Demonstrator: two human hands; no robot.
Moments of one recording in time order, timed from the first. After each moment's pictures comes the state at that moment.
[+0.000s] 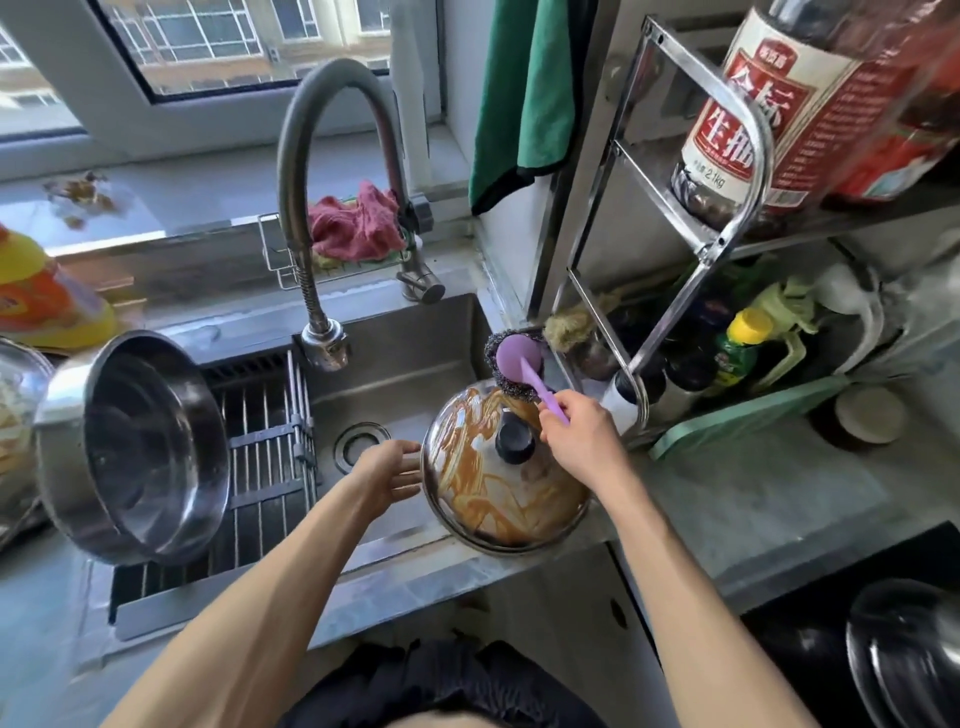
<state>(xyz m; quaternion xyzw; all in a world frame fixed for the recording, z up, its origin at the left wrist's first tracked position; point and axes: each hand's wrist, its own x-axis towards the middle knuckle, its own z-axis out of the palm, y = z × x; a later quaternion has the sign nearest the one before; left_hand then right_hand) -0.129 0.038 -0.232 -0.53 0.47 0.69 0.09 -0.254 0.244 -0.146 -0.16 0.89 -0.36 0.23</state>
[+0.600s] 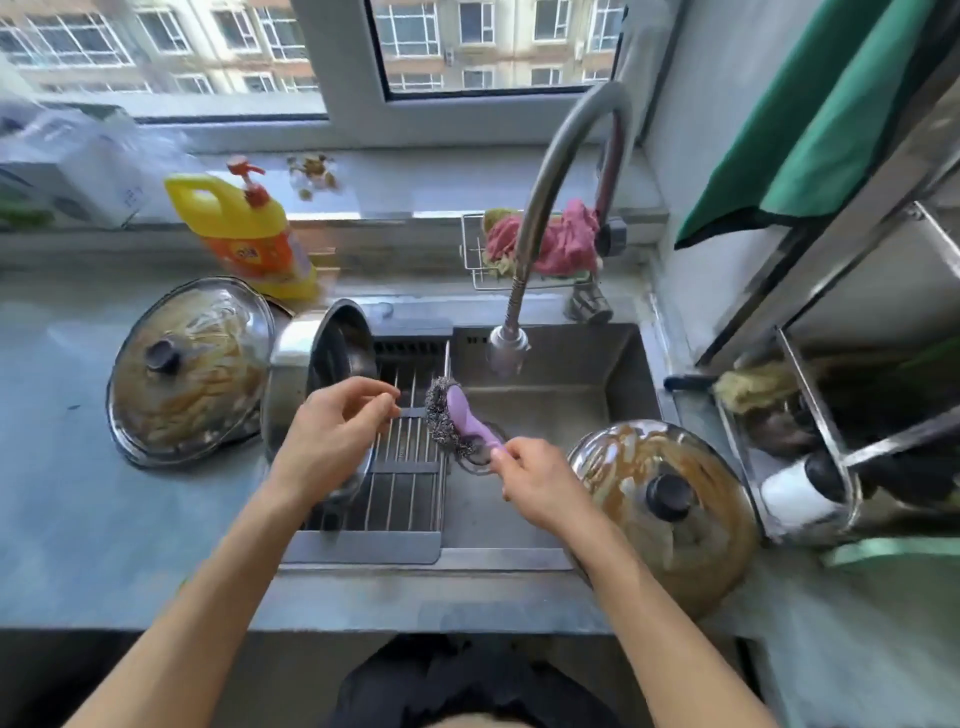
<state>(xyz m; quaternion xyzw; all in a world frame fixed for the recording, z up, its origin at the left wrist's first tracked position) 0.017 -0.055 -0.095 -0.43 0.75 0.47 -0.17 -0.148 0.098 -0.154 -0.34 0.81 -0.30 0.37</state>
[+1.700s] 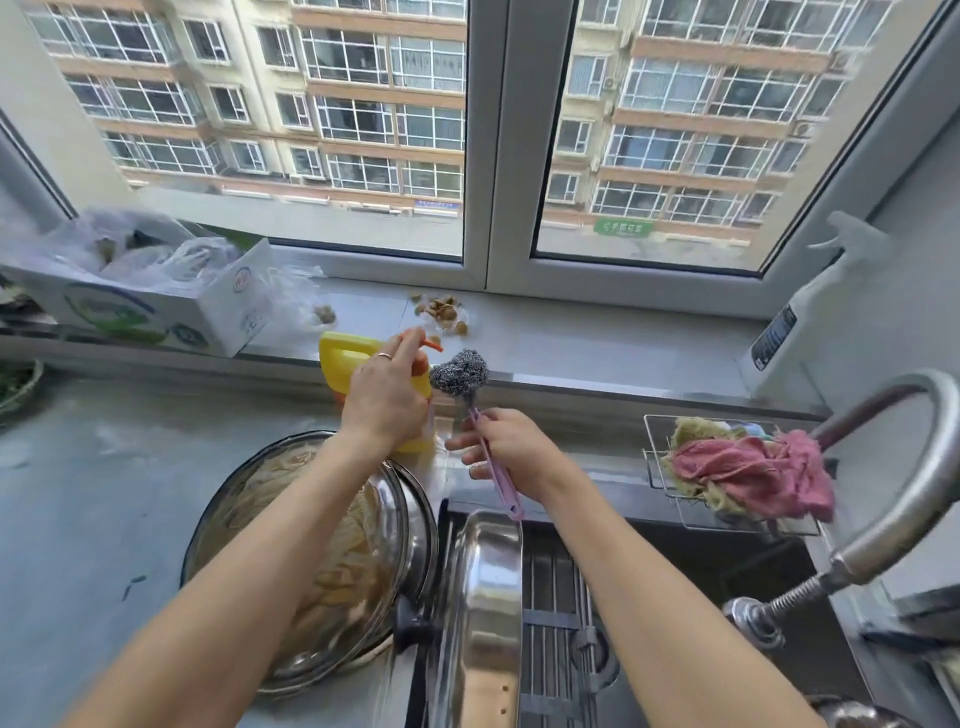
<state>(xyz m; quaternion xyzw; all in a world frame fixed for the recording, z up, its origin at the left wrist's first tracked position) -0.004 -0.401 -0.067 -0.44 0.85 0.22 -0.17 -0.126 -0.291 -0.082 -0.24 0.66 -0.46 0.54</state>
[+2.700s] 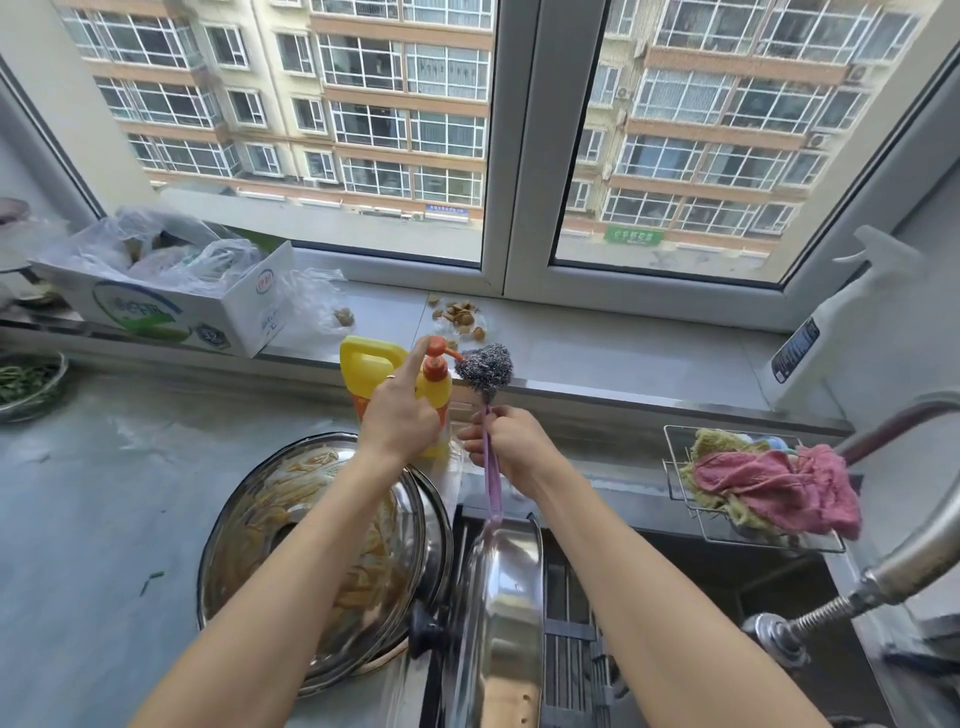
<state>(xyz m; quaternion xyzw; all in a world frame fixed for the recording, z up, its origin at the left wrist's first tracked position) 0.008 -0.397 -0.077 -0.45 0.79 0.33 -0.26 -0.112 -0.317 -0.086 -0.17 0.67 -0.51 0.51</state>
